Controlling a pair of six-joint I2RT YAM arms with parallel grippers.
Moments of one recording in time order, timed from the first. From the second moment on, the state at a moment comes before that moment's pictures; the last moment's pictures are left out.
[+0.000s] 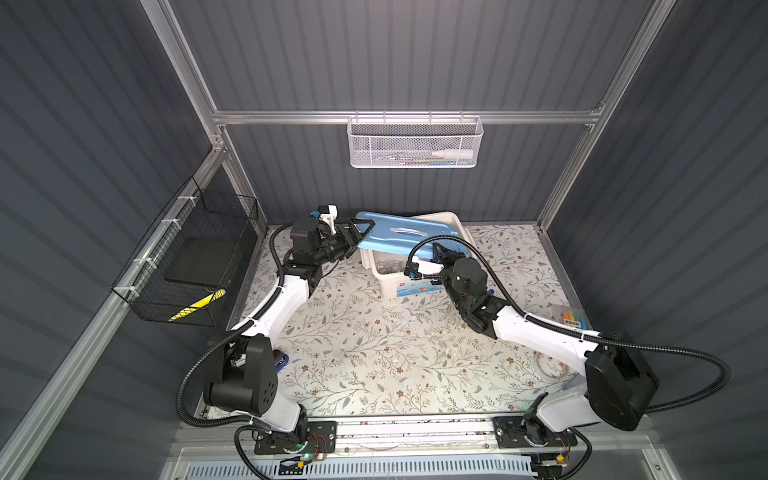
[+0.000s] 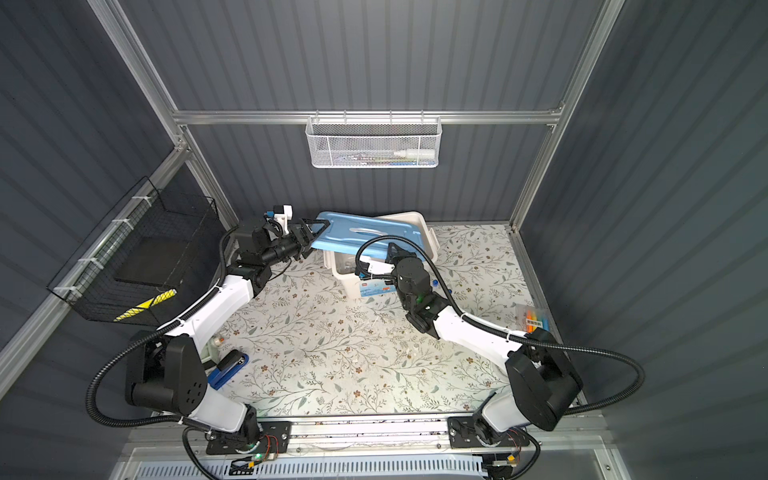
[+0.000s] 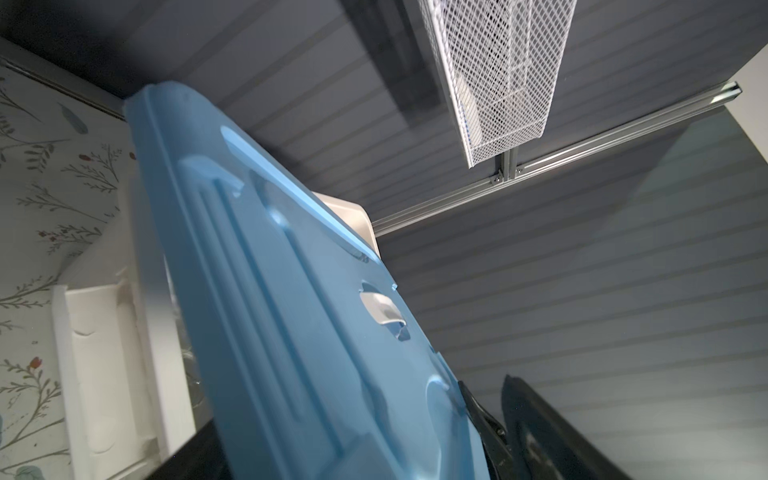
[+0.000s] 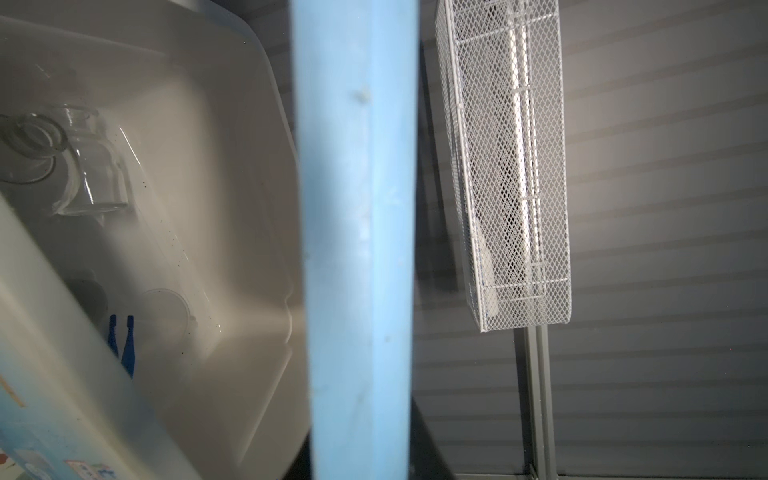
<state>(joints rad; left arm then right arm) -0.21 1.55 1.18 0.20 0.67 -1.00 0.71 1.46 0.92 0.48 0.43 -1.31</state>
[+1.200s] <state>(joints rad) -0.21 1.53 1.02 0.30 0.68 -1.01 0.65 1.43 0.96 0.11 0.33 -1.03</state>
